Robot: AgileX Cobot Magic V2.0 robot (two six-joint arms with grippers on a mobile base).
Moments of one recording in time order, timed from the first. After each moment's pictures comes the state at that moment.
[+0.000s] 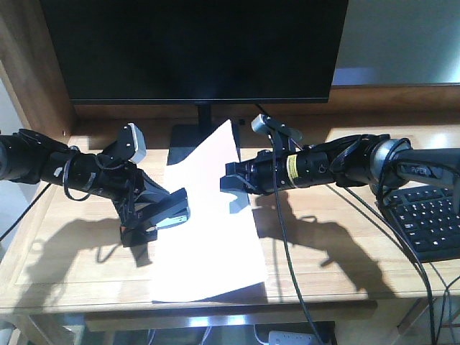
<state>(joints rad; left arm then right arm) -0.07 2.10 -1.33 -1.20 0.93 2.00 0.26 2.14 -1.36 -1.68 -0.74 2.00</state>
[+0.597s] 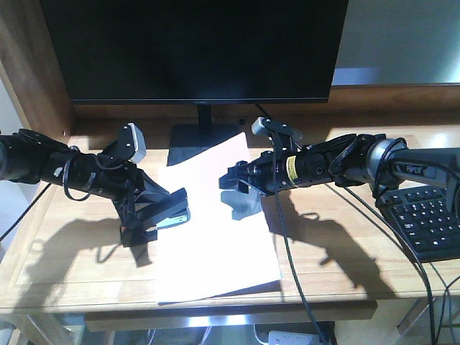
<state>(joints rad) -0.07 2.10 -1.33 -1.20 0.93 2.00 0.26 2.16 -1.39 -1.77 -0.63 2.02</state>
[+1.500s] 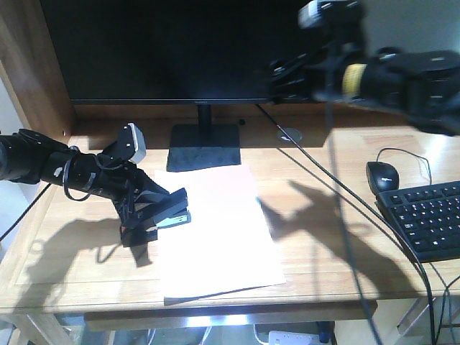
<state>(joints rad) -0.07 2.10 -1.33 -1.20 0.93 2.00 0.22 1.64 -1.30 -1.77 -0.38 1.80</state>
